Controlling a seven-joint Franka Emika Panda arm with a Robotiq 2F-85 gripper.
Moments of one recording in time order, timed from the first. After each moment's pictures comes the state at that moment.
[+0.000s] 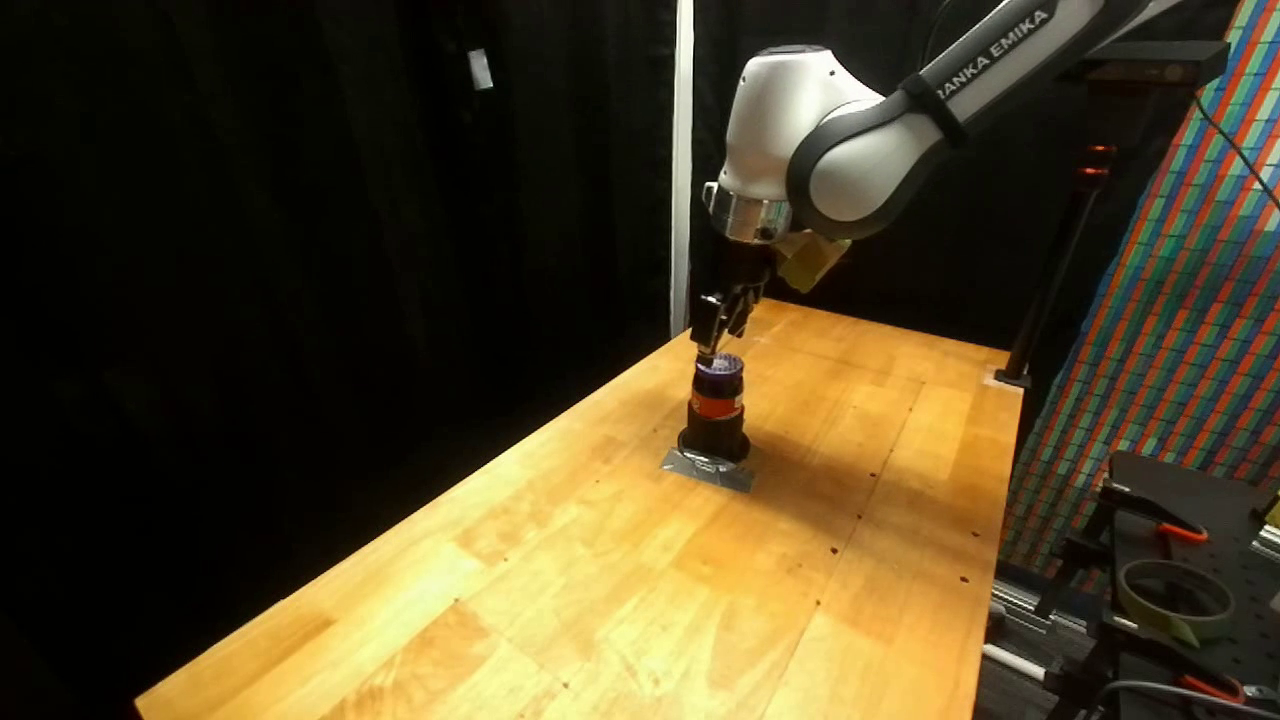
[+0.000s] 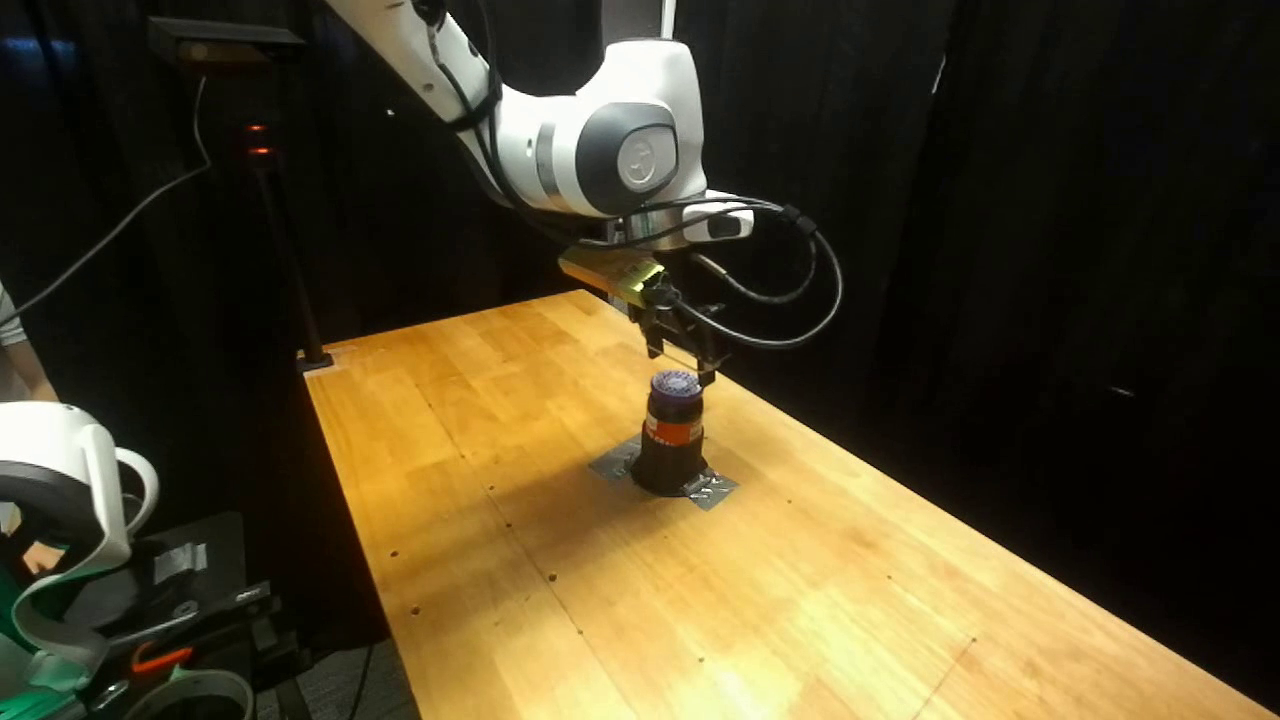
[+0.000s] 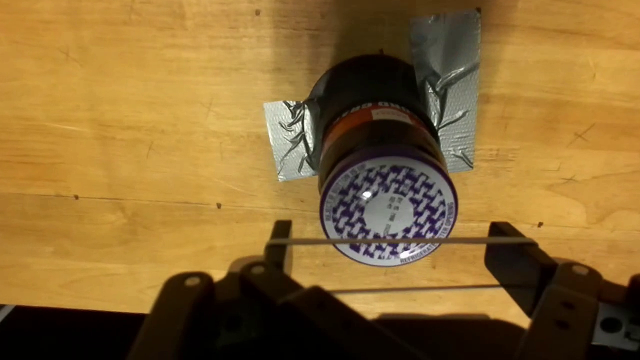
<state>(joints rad) 0.12 0.44 0.06 -1.86 -0.18 2.48 0.19</state>
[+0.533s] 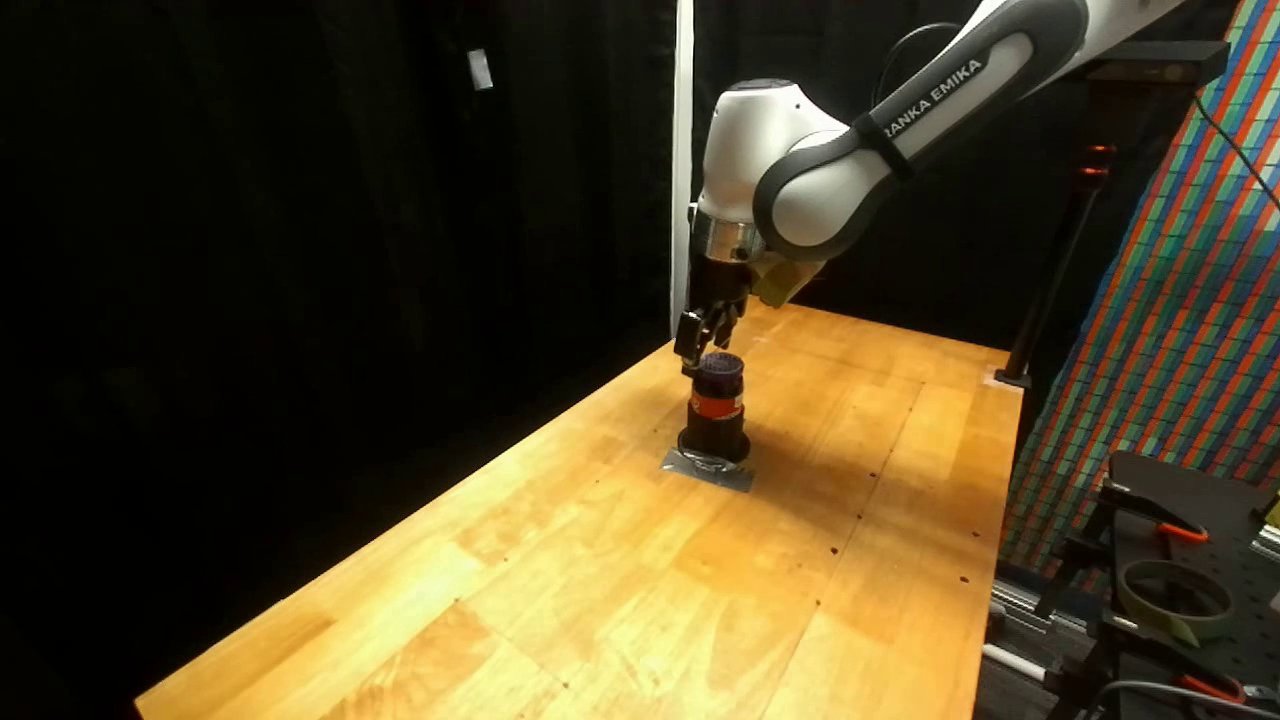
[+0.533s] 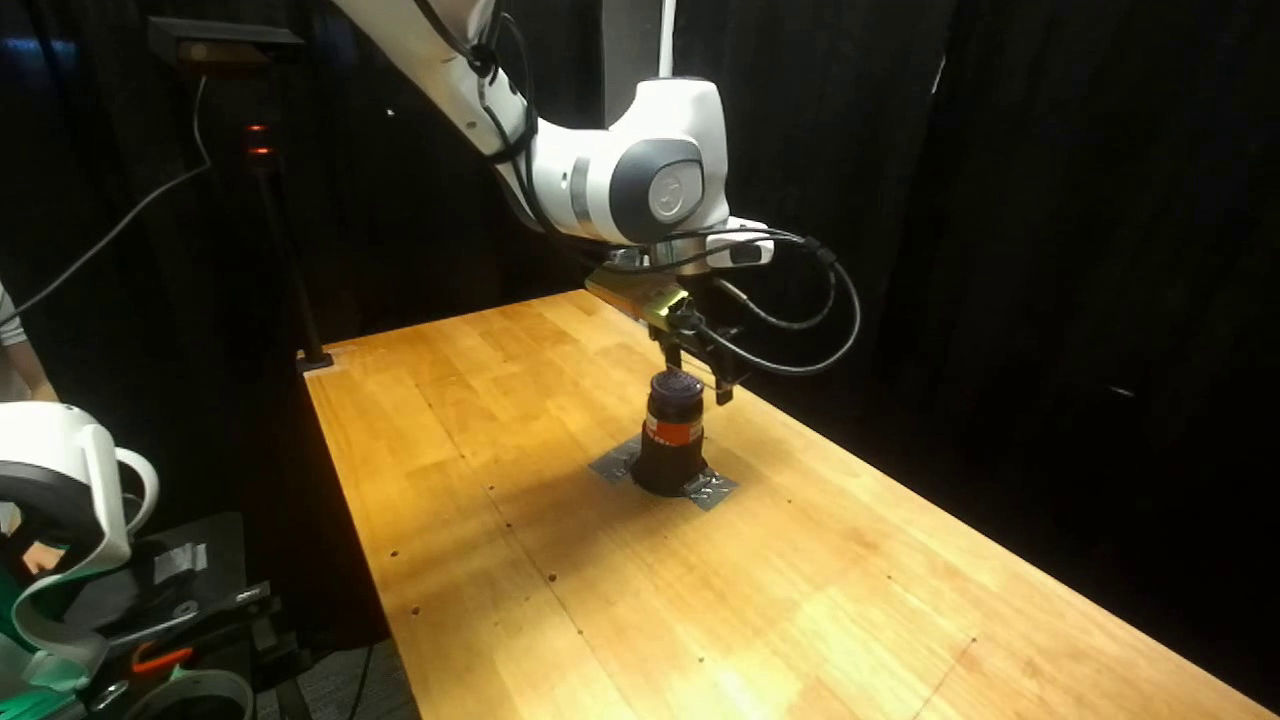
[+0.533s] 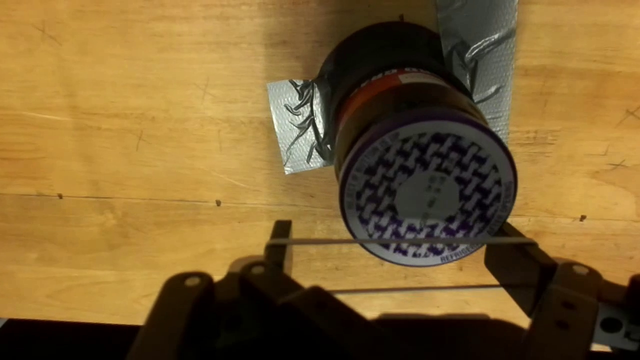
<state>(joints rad) 0.12 0.56 0.04 -1.74 -0.17 2.46 0.19</state>
